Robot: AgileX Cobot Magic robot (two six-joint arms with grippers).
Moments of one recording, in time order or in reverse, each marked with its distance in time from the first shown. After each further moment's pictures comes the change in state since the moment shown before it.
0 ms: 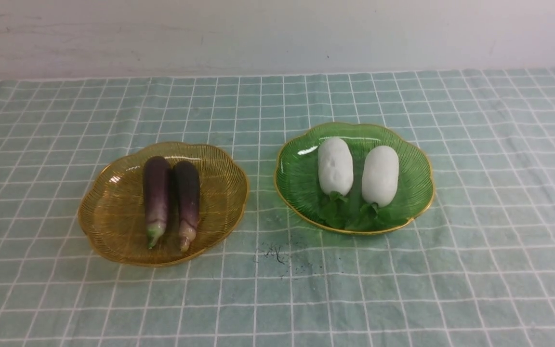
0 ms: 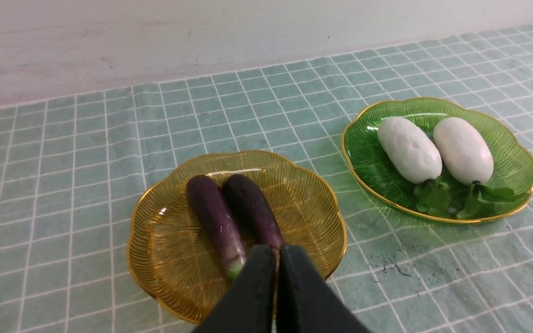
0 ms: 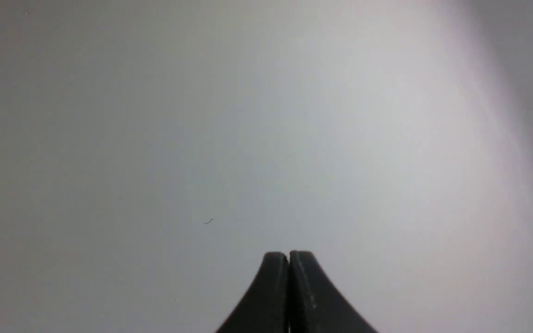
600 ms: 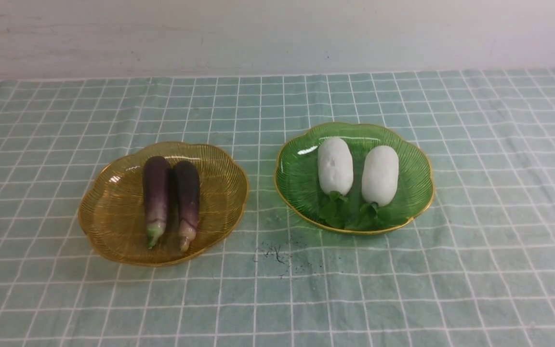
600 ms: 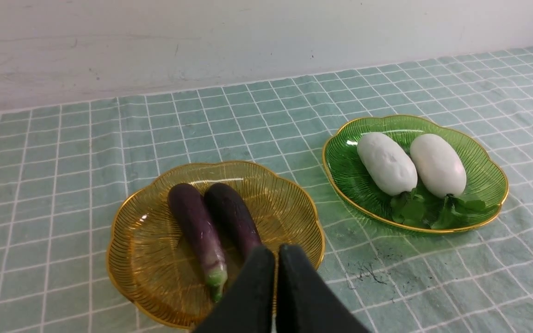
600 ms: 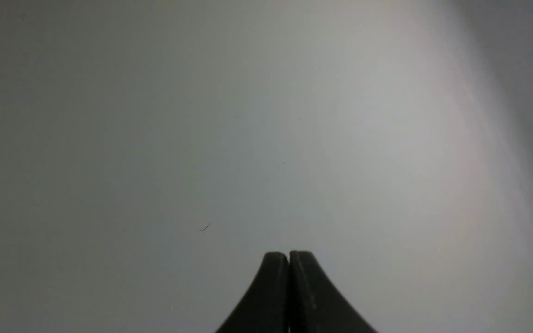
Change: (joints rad) right arm 0.000 0.000 0.004 0.001 -0.017 -0.002; left arm 0.000 -0.061 0.030 -0.045 -0.007 0.000
